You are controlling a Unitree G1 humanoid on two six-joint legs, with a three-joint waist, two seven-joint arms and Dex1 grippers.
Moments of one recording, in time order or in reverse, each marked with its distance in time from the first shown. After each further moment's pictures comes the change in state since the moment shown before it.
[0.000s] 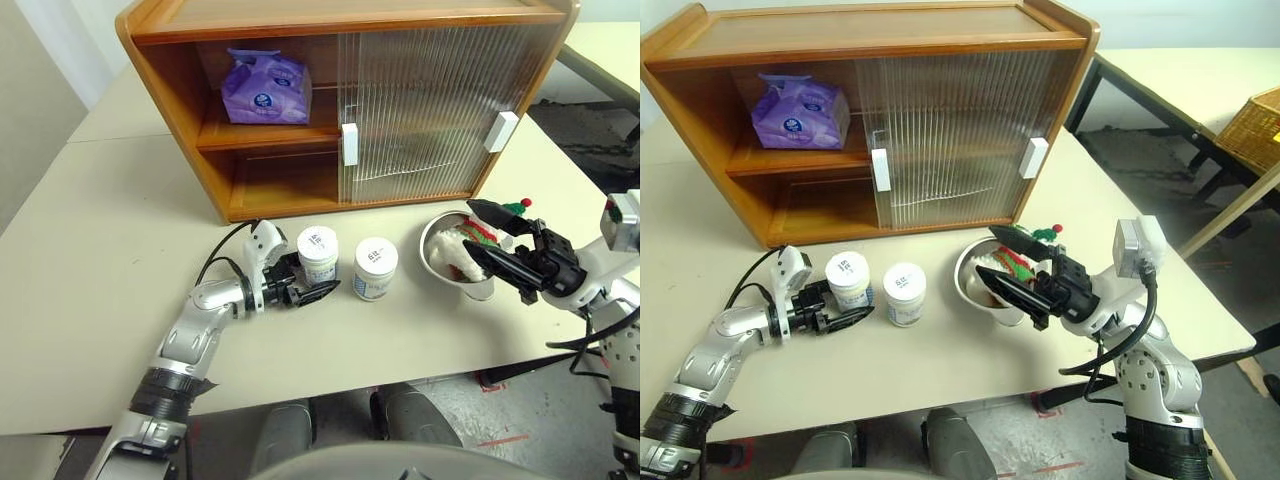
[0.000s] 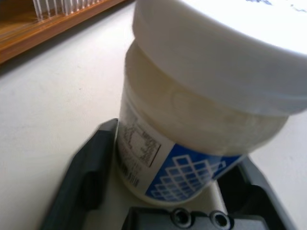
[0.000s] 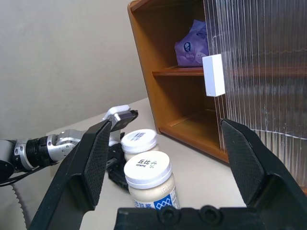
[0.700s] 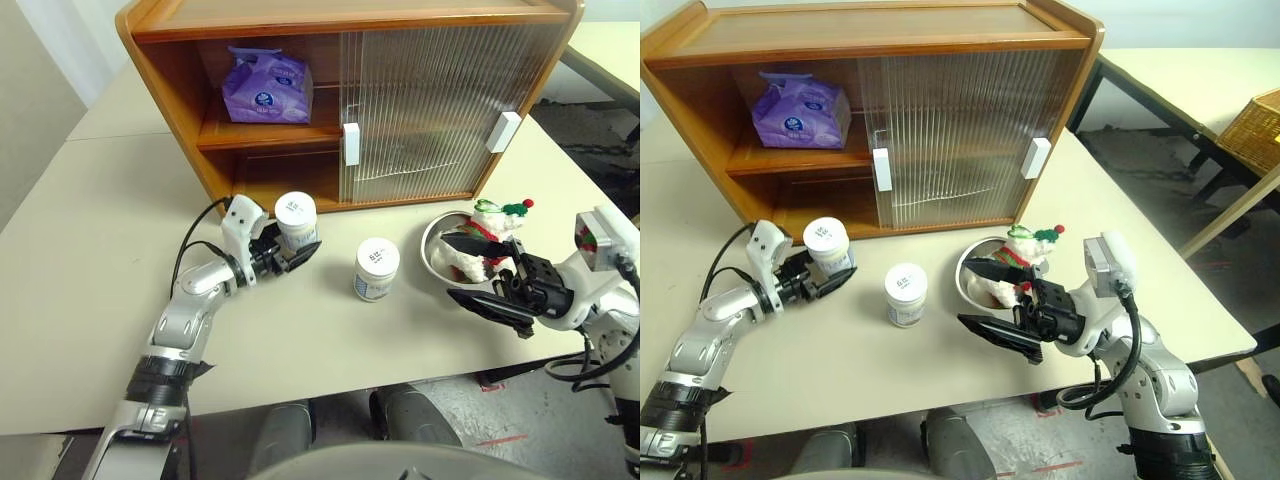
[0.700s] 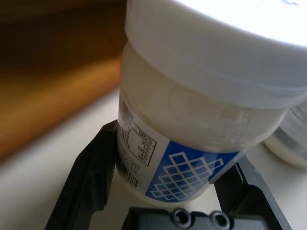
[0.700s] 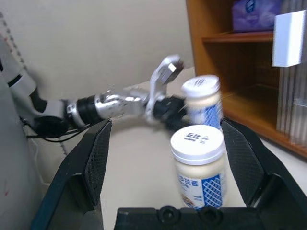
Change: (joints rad) left arm -0.068 -0.021 0.101 -0.014 0.025 0.018 0.227; right arm 0.039 -0.062 0.107 -0.053 -0.036 0.007 0.134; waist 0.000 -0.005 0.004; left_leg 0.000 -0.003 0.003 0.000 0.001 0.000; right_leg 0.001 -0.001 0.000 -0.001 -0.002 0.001
